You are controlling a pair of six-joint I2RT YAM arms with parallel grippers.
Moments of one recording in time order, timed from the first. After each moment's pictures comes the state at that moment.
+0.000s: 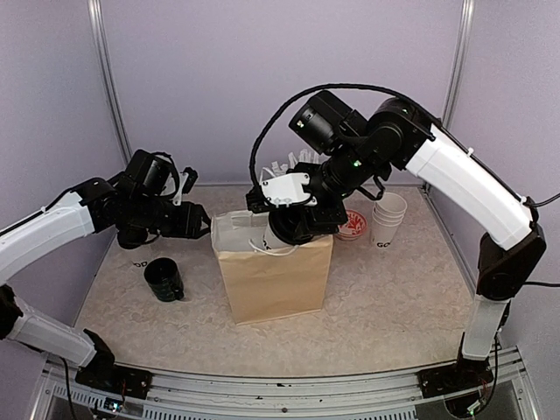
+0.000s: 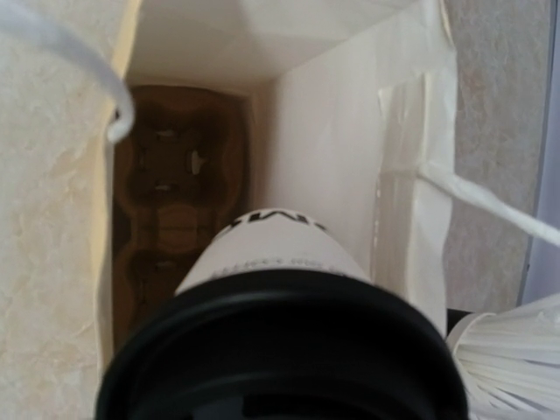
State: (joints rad) left arm -0.64 1.28 1.14 -0.65 0.03 -0.39; right arm 1.07 1.88 2.29 -1.36 0.05 -0.84
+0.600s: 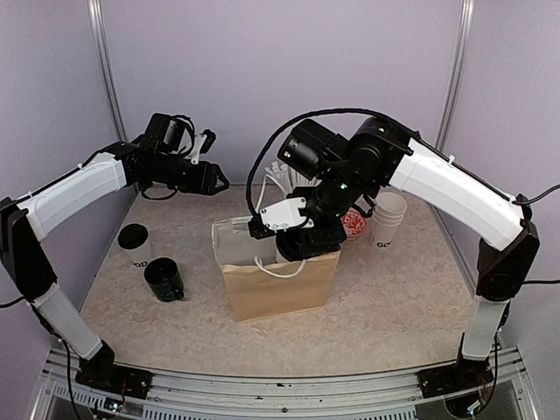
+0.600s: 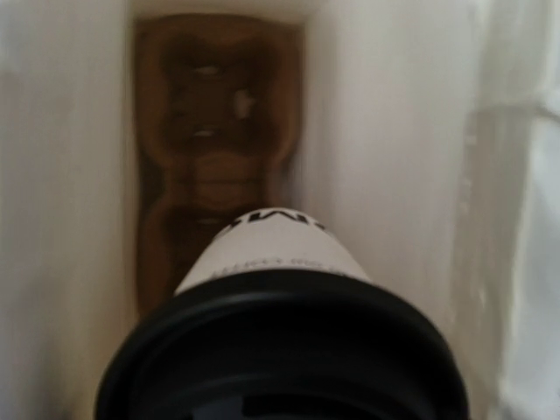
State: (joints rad) left arm -0.48 1.57 1.50 -0.61 0.17 -0.16; right arm 1.08 1.89 2.17 -1.36 0.09 -0.83
